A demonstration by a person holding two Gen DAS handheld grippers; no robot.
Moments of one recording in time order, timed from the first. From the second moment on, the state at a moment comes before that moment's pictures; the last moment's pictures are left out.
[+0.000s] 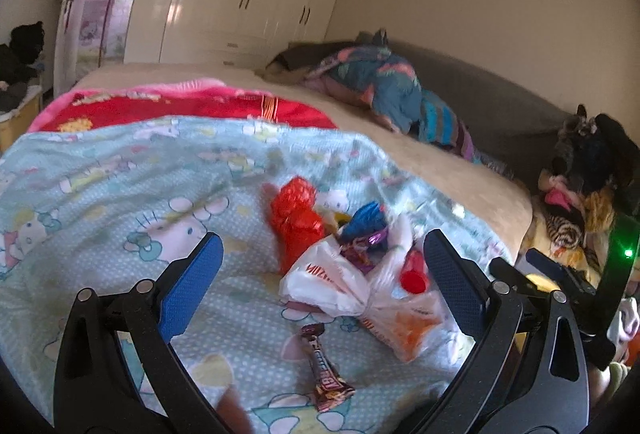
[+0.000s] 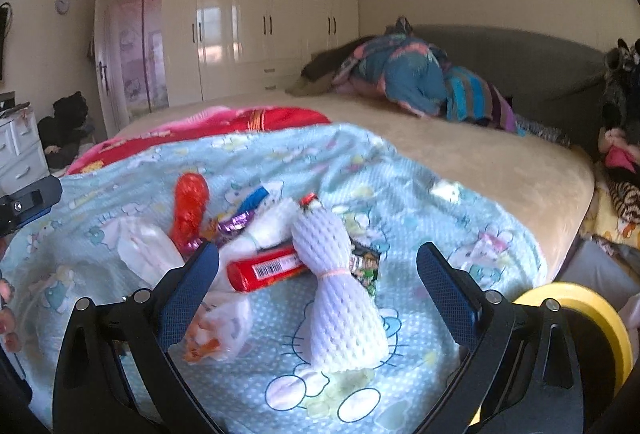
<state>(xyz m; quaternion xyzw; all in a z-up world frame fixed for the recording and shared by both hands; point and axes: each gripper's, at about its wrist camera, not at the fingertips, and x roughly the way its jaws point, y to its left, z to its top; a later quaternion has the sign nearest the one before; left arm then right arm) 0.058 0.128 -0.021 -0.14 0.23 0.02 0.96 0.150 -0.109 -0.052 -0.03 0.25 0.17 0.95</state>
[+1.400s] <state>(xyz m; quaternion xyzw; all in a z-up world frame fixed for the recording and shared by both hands) 0.097 0.105 -0.038 -0.15 0.26 -0.01 0.95 0.166 -0.134 -0.090 0.04 0.30 0.20 0.93</state>
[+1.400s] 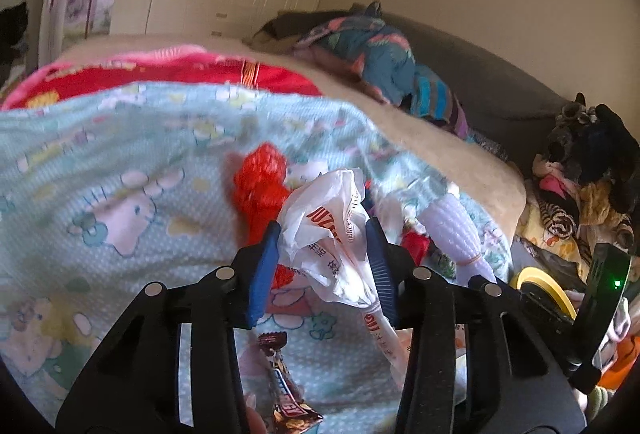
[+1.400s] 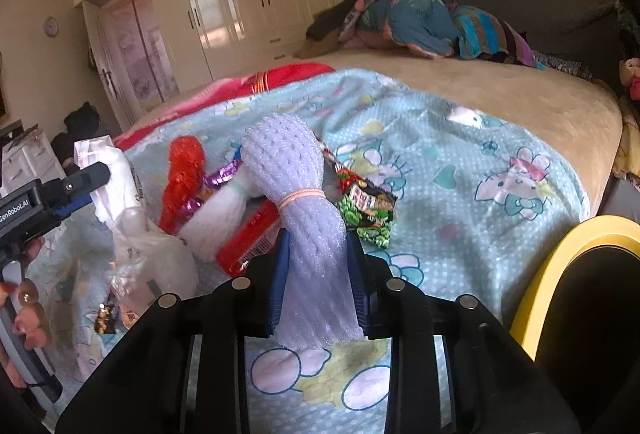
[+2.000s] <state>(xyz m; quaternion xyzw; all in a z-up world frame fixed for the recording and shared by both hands) 0.081 0.059 0.003 -0.11 0.22 -0.05 0.97 0.124 -0.169 -0.046 0.05 0.24 0.19 0.95</state>
